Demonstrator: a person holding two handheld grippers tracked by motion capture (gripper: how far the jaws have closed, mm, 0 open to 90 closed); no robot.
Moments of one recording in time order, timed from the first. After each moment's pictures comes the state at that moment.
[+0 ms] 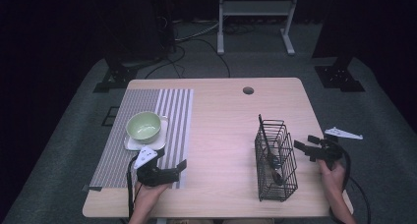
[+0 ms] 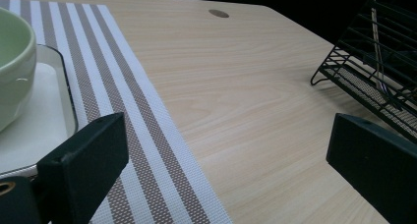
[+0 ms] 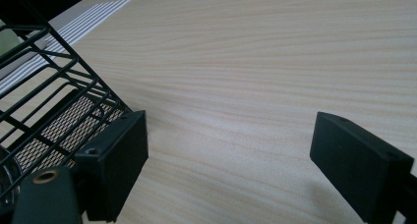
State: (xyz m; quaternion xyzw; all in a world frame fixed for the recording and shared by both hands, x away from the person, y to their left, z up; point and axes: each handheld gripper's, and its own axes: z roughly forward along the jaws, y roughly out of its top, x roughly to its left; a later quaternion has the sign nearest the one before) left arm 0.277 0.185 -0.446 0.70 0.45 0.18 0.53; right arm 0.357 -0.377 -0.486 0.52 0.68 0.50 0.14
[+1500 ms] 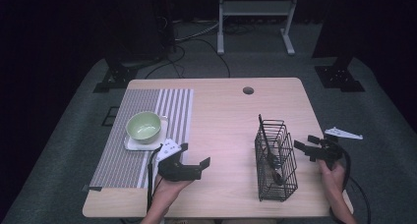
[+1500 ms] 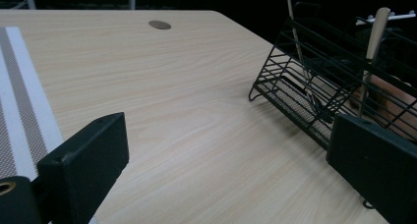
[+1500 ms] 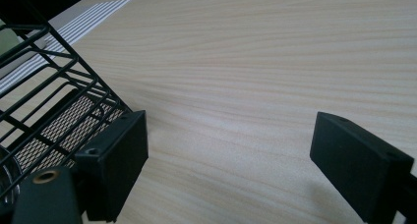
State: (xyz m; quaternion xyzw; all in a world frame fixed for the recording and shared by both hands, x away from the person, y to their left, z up) left arm 0.280 0.122 -0.413 0.72 0.39 0.14 0.55; right arm 0.357 -0.376 -0.486 0.52 0.68 0.50 0.14
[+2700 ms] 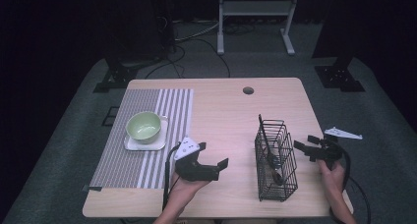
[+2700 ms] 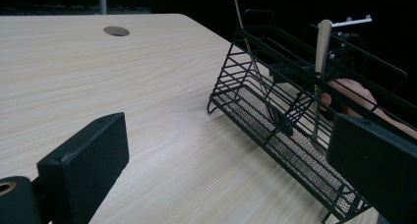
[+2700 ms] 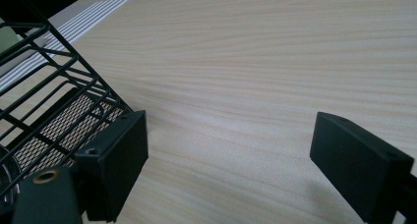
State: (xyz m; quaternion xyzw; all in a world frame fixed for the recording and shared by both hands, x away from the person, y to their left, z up) left arm 0.279 0.079 -0.404 0.73 0.36 0.12 0.57; right arm 0.357 -0.376 -0.485 0.52 0.68 0.50 0.14
